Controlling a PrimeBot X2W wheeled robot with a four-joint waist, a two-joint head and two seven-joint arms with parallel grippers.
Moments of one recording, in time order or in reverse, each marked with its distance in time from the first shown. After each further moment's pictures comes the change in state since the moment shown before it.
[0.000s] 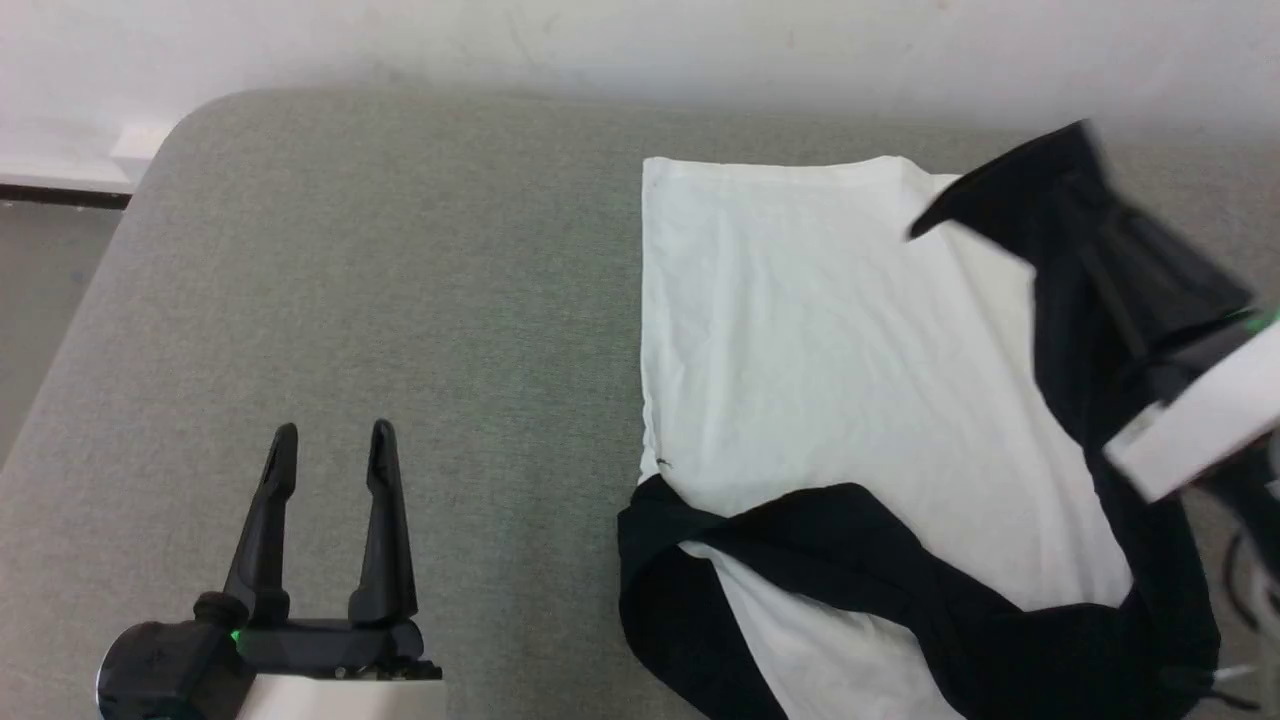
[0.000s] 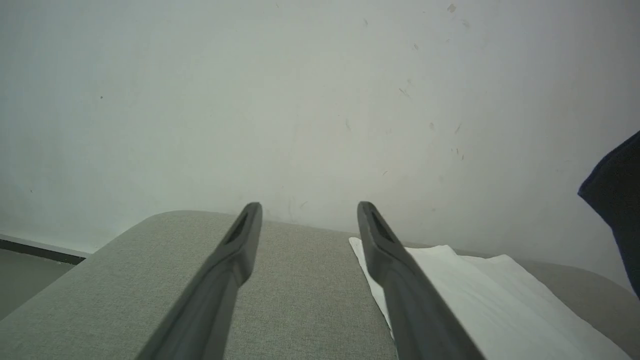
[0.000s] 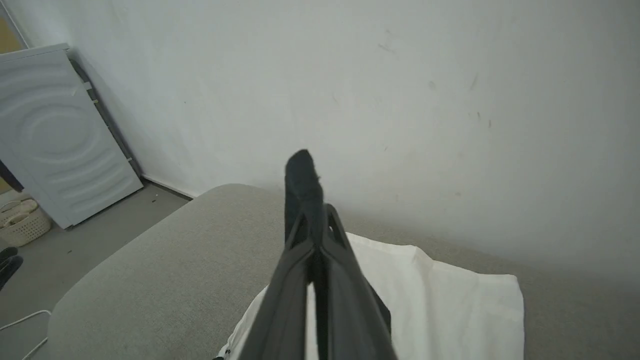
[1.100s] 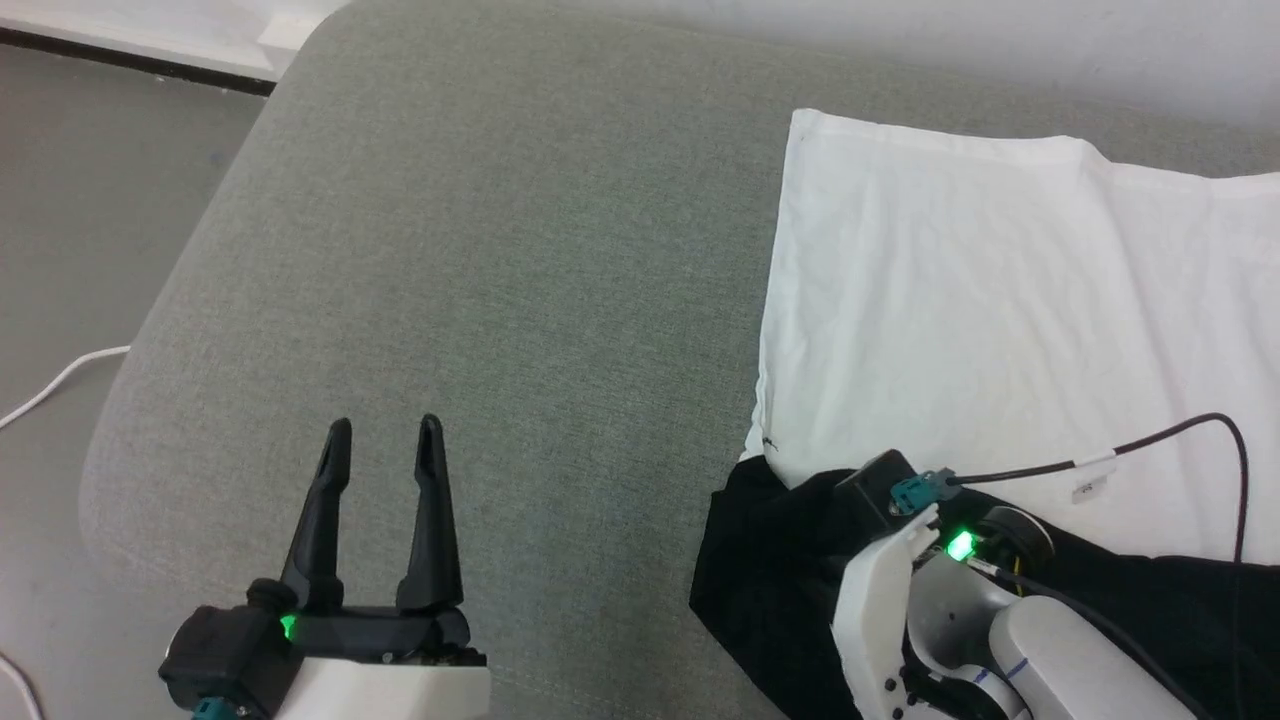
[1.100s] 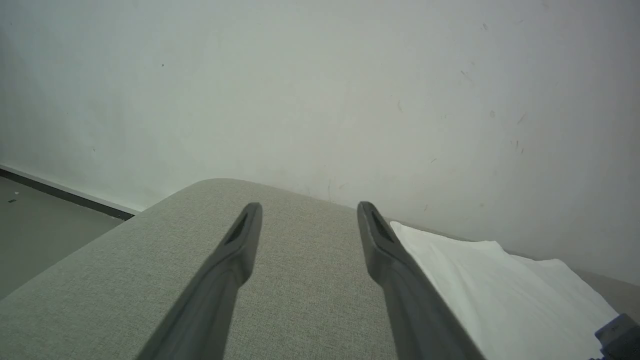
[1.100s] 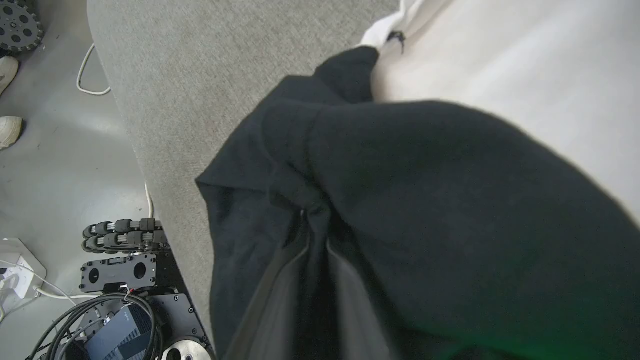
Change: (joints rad) left arm -0.048 -0.047 -0.051 0.100 -0.033 -0.018 -0.061; right arm 0.048 -0.049 0.620 0.616 -0.070 0.002 -0.137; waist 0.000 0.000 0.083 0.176
